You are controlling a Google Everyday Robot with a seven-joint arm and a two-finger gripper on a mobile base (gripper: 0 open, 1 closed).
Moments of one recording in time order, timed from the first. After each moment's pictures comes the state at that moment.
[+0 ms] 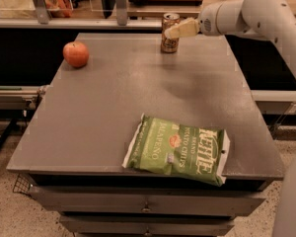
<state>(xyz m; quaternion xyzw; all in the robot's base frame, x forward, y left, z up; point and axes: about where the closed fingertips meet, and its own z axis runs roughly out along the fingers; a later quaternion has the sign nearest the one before) 0.812 -0.138 0.933 -0.32 0.76 0.15 0.55</state>
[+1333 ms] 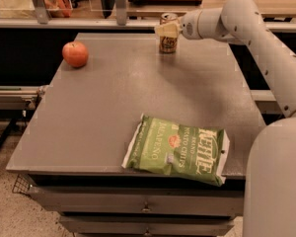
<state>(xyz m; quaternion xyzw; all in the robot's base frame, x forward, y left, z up) 0.842 -0.081 0.904 -0.31 0.75 0.23 0.54</state>
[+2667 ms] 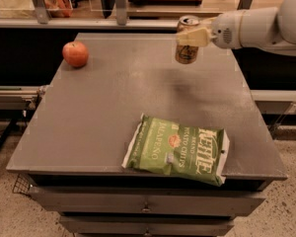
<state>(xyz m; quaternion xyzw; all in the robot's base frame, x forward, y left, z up) 0.692 -0.120 0.955 -0.36 0.73 0.26 0.53</state>
